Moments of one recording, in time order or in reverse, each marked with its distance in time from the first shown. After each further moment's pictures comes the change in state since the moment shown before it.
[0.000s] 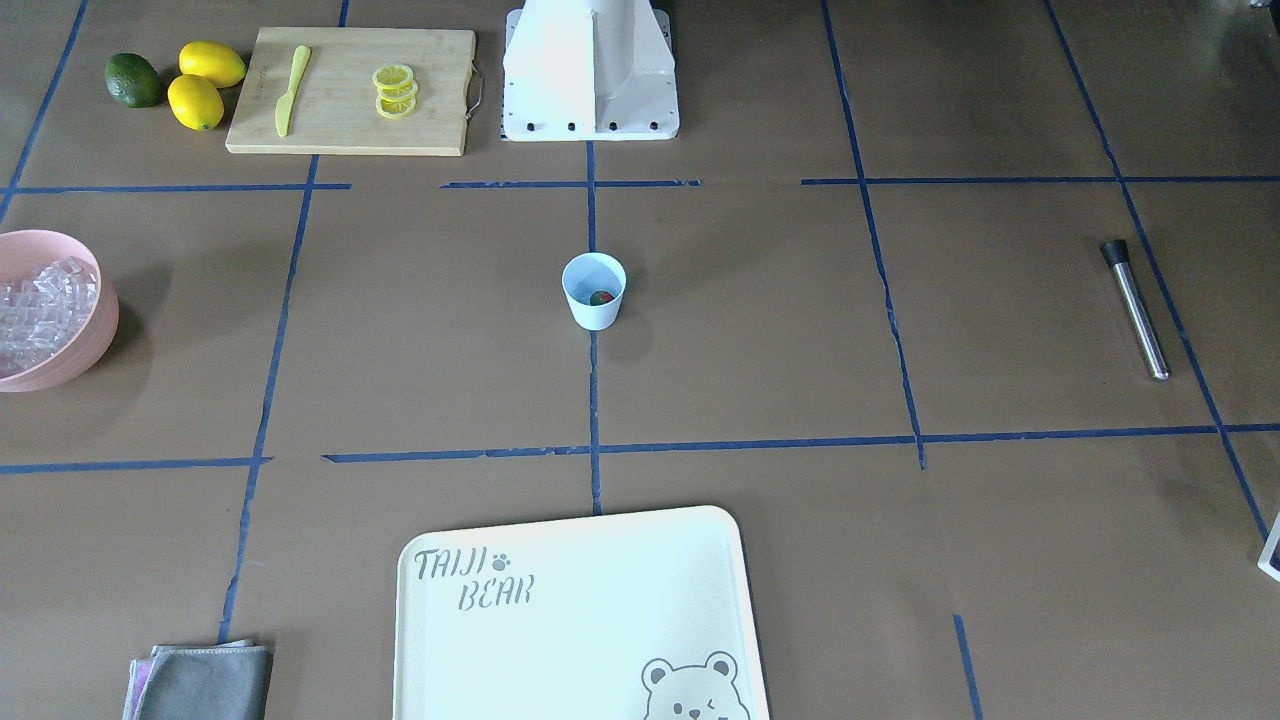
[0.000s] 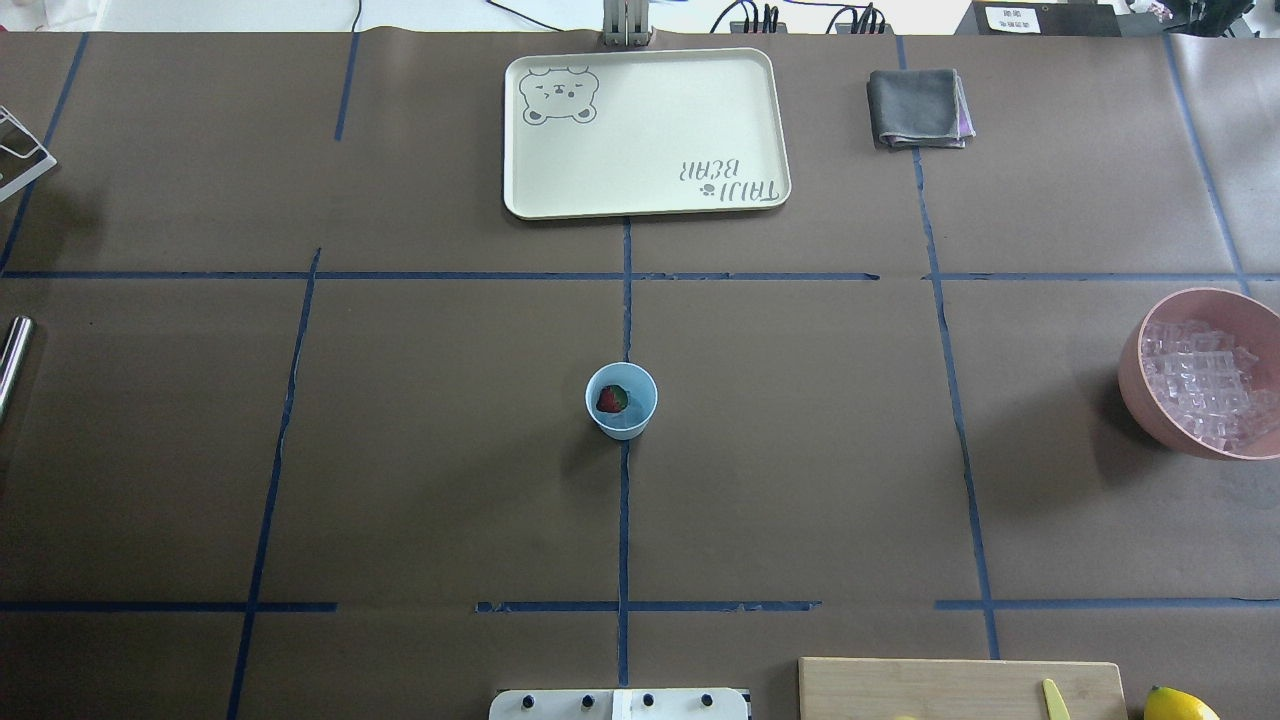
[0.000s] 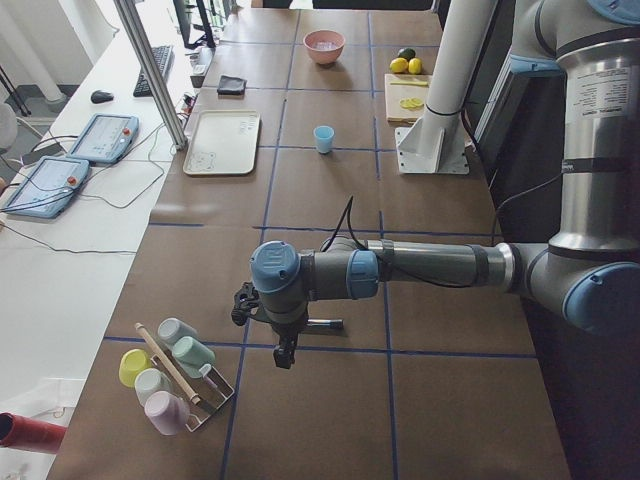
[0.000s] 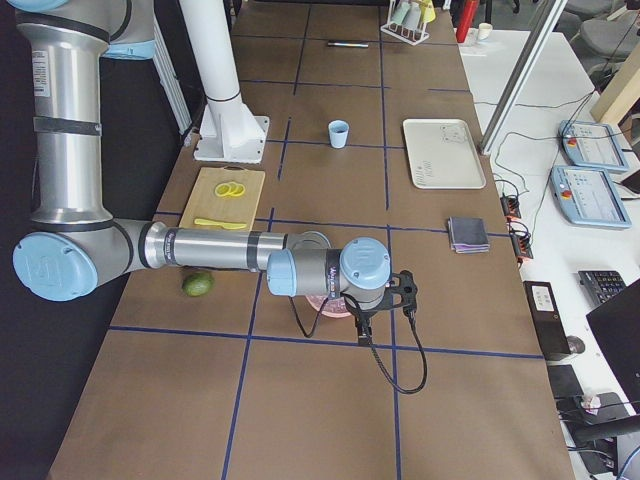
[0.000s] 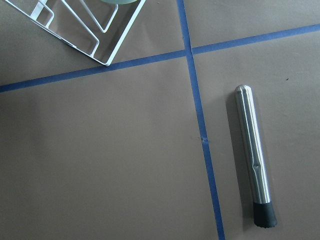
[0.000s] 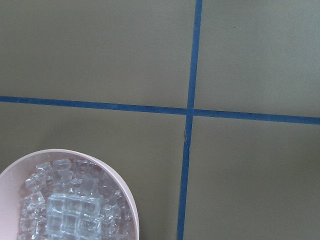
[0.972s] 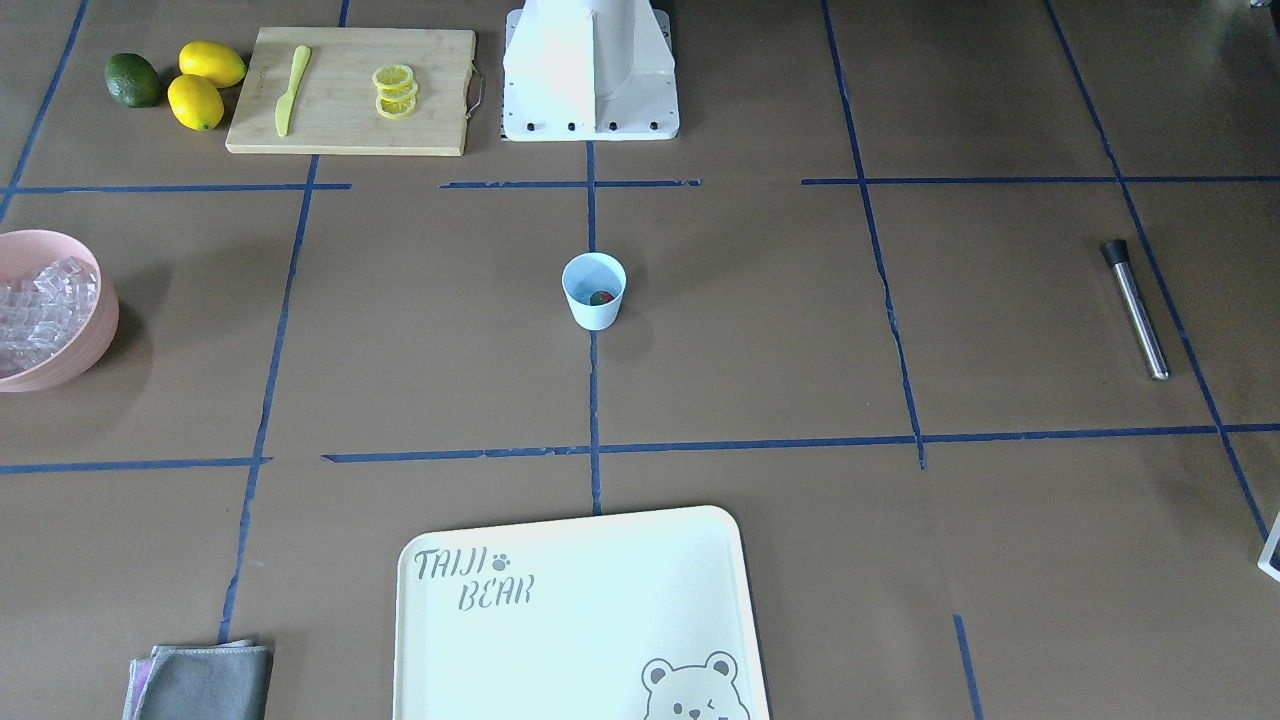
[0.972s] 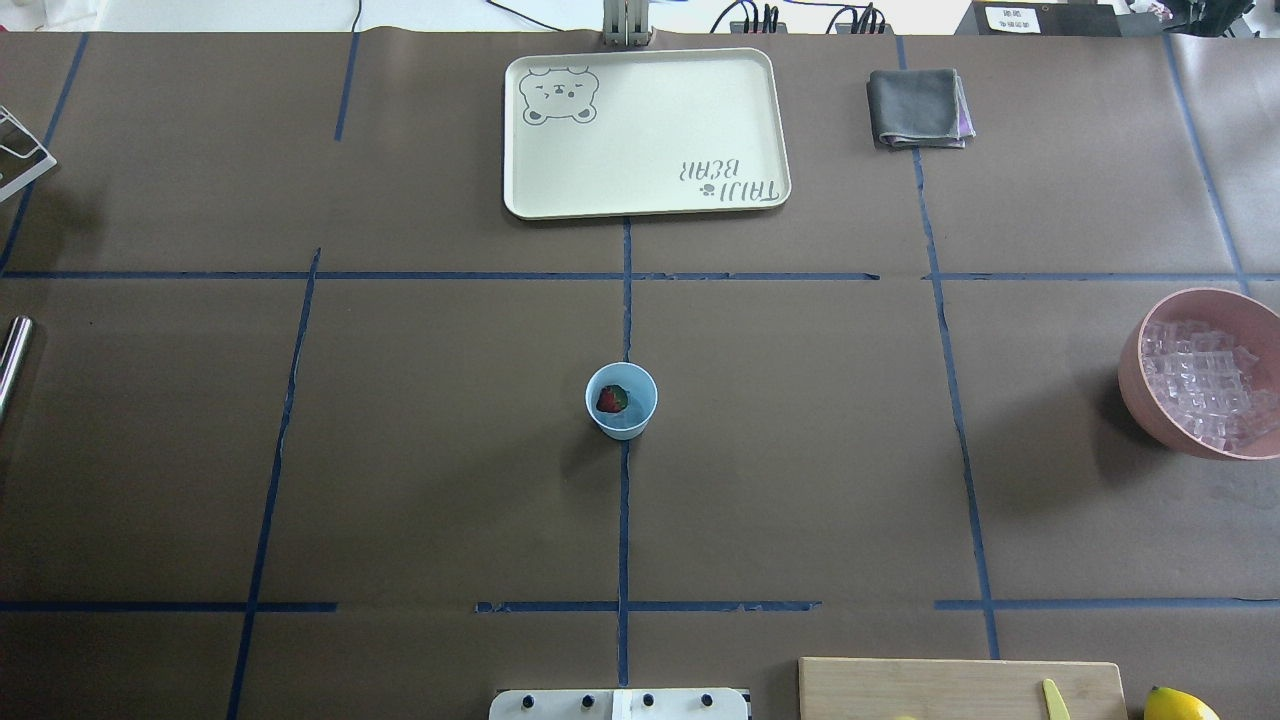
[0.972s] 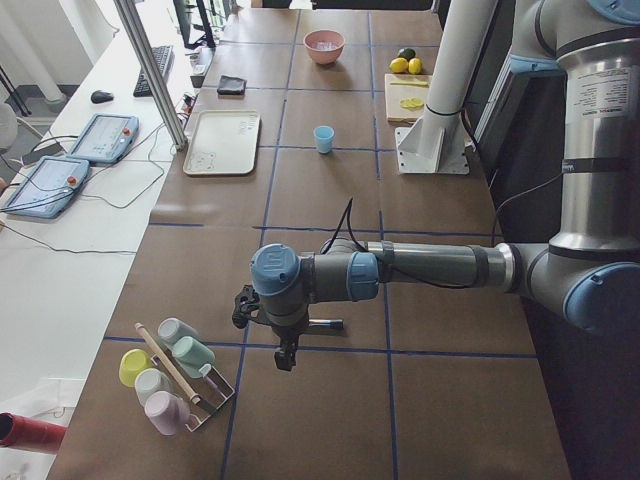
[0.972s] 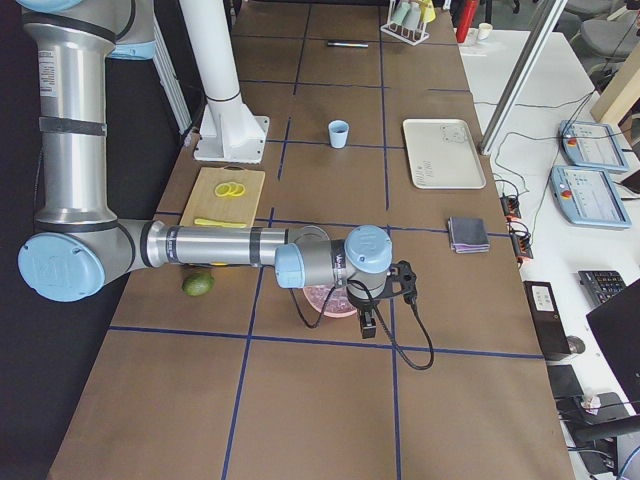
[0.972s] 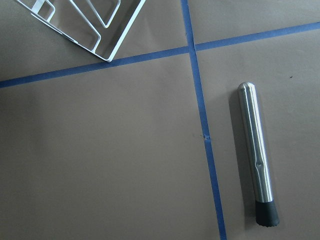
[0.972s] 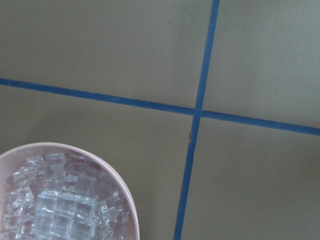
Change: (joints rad) left arm -0.001 0.001 0.005 0.001 0.000 0.000; right arm -0.075 -0.001 0.013 0.040 -0.068 0.003
